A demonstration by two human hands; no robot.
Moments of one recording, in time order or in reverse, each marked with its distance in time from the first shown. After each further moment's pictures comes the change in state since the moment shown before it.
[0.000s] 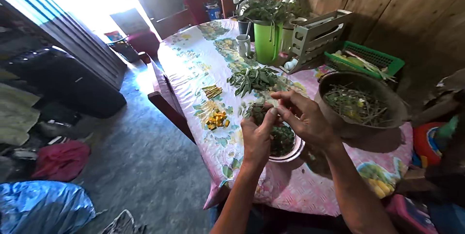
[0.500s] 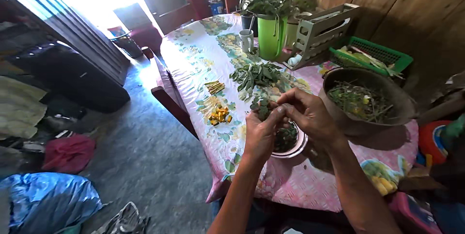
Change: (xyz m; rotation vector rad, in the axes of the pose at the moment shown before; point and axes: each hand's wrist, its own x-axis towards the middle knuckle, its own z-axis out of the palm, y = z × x) left_hand -0.003 0.010 0.000 -0.117 -0.063 -0.201; right_hand -0.003 0.003 0.001 0.109 -0.014 0.024
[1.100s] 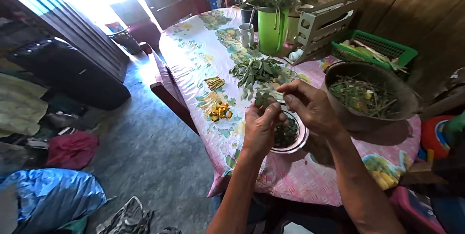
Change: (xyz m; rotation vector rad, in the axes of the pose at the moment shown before) left_hand 0.001 -0.002 -0.007 -0.077 -0.055 0.008; right_hand 0.002 -0.003 -0.002 0.018 0.006 -0.033
